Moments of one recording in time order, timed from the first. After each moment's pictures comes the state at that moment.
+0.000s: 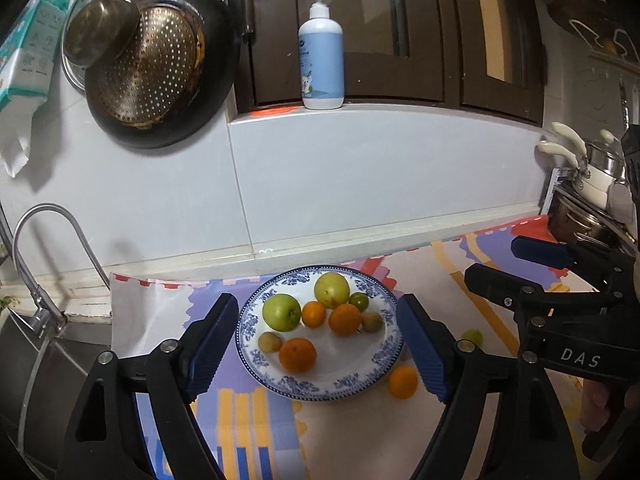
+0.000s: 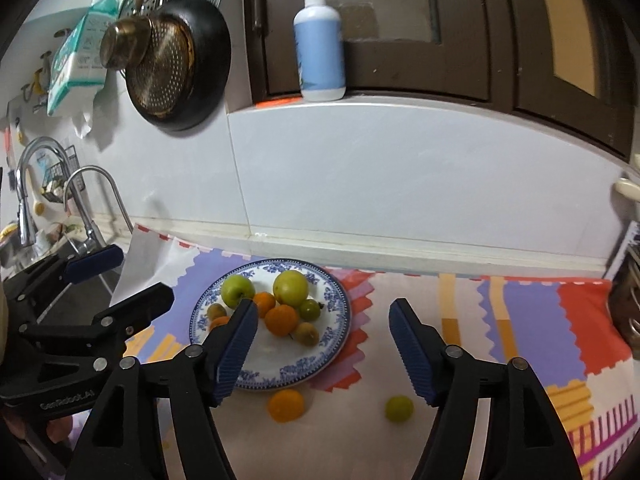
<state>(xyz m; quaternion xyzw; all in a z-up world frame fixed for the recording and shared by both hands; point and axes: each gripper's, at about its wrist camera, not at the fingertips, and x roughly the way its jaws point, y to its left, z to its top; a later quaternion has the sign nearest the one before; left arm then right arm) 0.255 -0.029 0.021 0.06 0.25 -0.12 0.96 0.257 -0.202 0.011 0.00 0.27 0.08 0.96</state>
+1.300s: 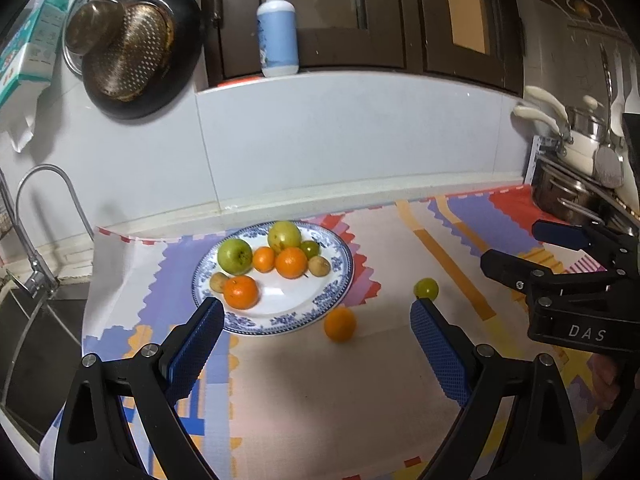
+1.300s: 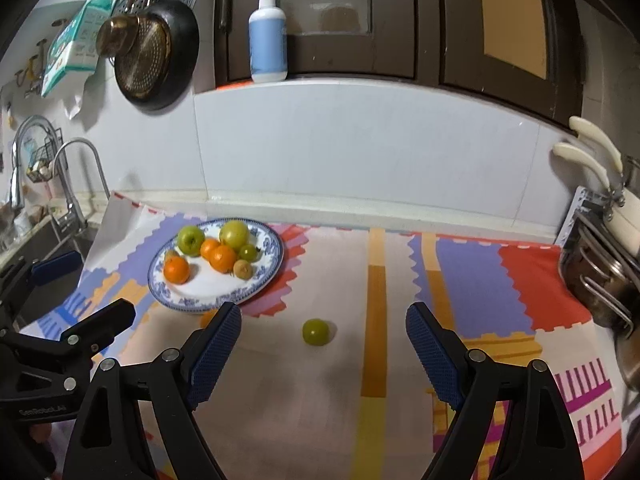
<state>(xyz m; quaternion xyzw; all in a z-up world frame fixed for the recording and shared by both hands) 0.200 -0.084 -0.029 0.07 0.27 -0.11 0.95 0.198 -0.271 -0.030 -0.02 0.28 0.04 0.96</state>
